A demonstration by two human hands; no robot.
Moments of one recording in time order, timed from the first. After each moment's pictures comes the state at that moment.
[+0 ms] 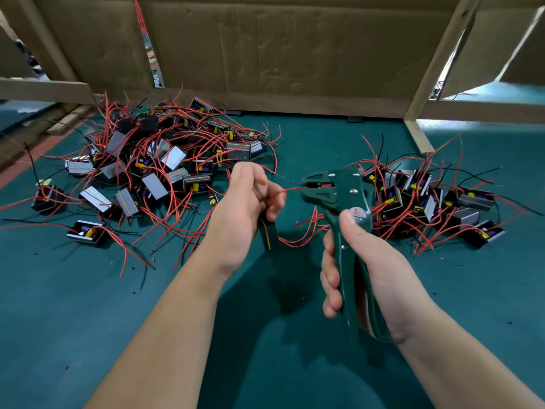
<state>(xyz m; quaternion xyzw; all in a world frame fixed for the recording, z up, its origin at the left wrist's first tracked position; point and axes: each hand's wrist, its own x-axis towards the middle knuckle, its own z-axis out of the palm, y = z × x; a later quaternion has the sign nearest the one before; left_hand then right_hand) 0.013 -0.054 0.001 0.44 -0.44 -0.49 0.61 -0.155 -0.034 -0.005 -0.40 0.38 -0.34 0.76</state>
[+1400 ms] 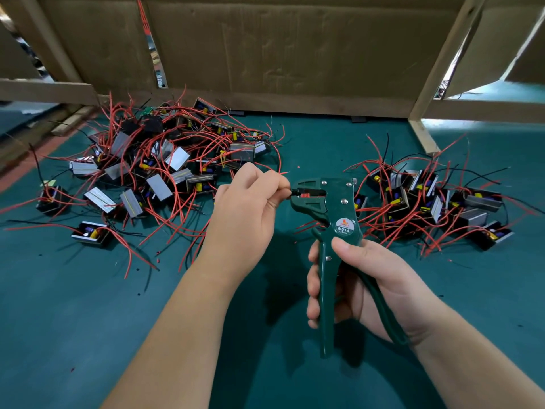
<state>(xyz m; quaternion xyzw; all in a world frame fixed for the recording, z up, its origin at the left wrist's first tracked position) 0.023 -0.048 -0.008 0.56 -0.69 -0.01 0.45 -0.161 -0.035 -0.008 -0.41 0.28 -0.27 0.82</state>
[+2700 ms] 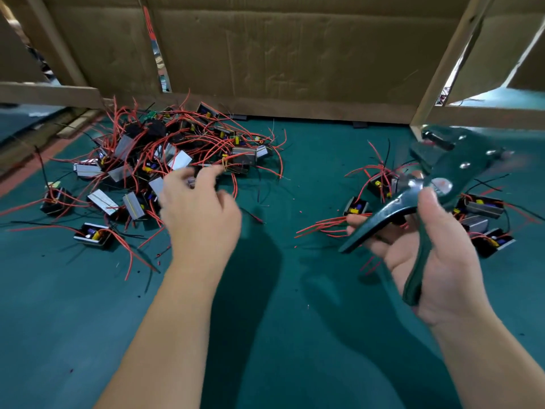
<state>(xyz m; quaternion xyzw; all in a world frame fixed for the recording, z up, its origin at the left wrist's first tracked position) 0.052 -0.054 -0.015 0.79 -0.46 0.01 0.41 -0.176 -0.057 0.001 -0.40 0.29 -0.60 0.63</state>
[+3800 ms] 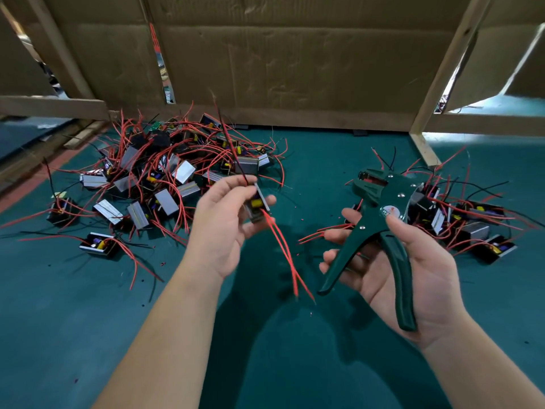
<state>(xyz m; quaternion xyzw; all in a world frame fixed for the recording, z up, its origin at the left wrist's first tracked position) 0.034 -0.059 0.002 0.46 -0.27 -0.49 0.69 -0.169 -0.047 -0.003 -0.31 0.27 -0.46 0.78</state>
